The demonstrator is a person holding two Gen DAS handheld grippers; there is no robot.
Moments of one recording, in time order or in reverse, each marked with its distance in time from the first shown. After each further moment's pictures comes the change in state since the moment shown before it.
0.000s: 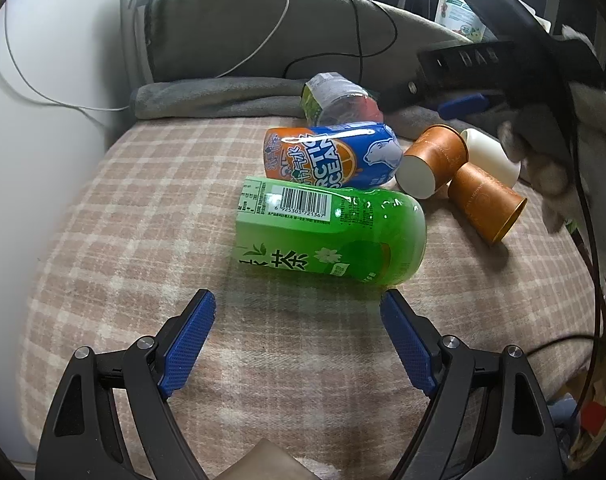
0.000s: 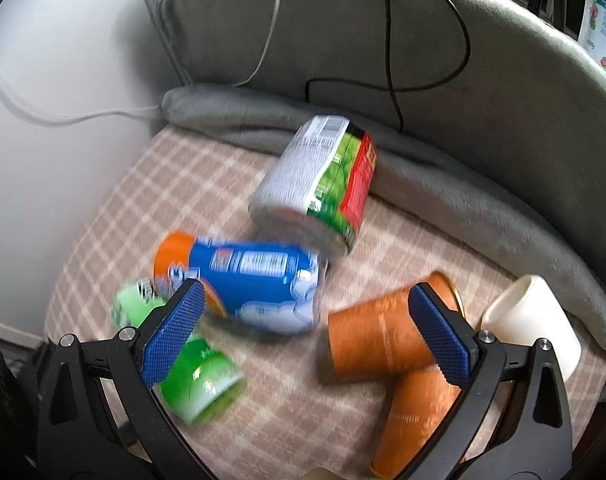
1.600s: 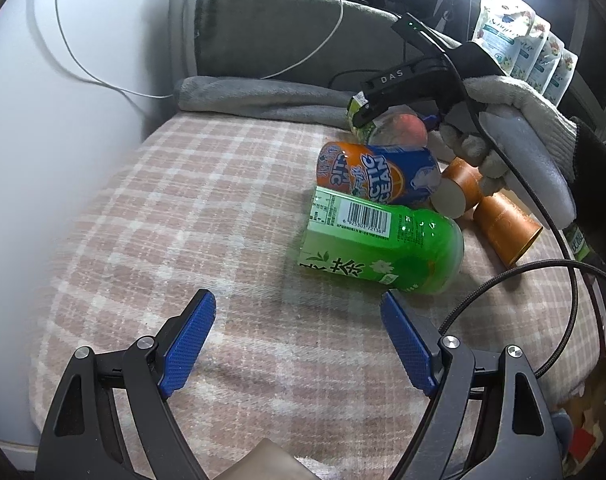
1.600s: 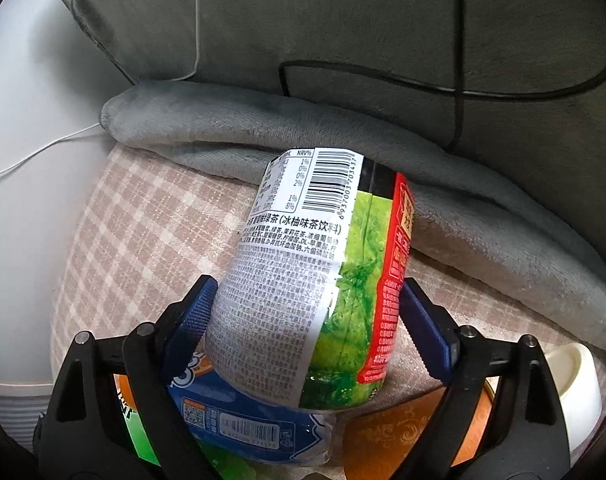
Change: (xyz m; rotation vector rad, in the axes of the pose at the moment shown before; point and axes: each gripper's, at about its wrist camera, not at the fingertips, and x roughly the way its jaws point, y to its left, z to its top) left arm -0.017 0.028 0.004 -0.097 -0.021 0.050; right arm 0.091 -0.004 0.061 0.099 0.159 -0.002
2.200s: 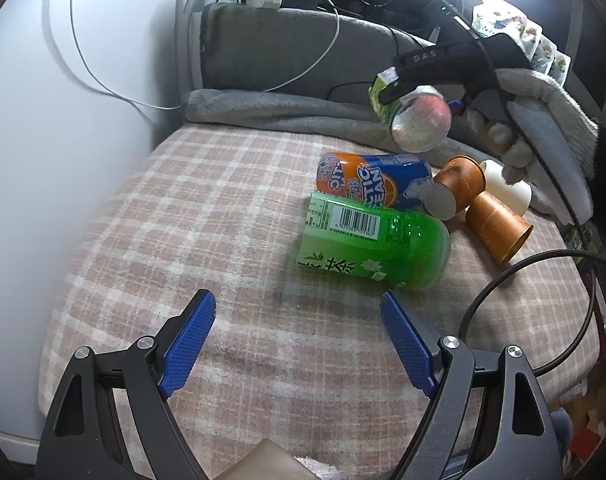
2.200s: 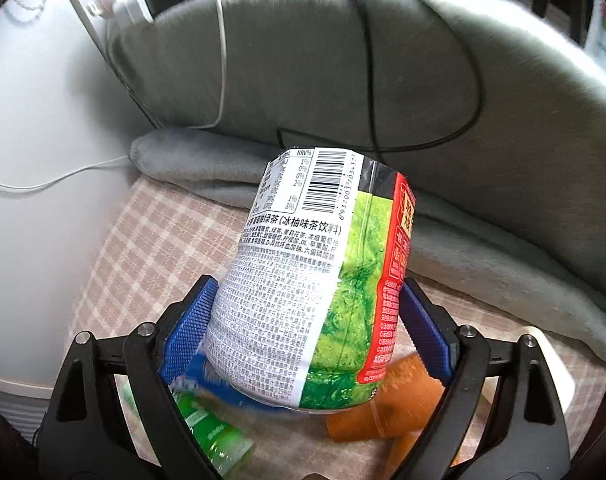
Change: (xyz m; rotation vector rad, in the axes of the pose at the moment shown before) left arm -0.016 -0.004 -0.006 0.007 -0.040 0.017; right arm -0.081 -0.012 -0.021 0.005 -0.144 -0.006
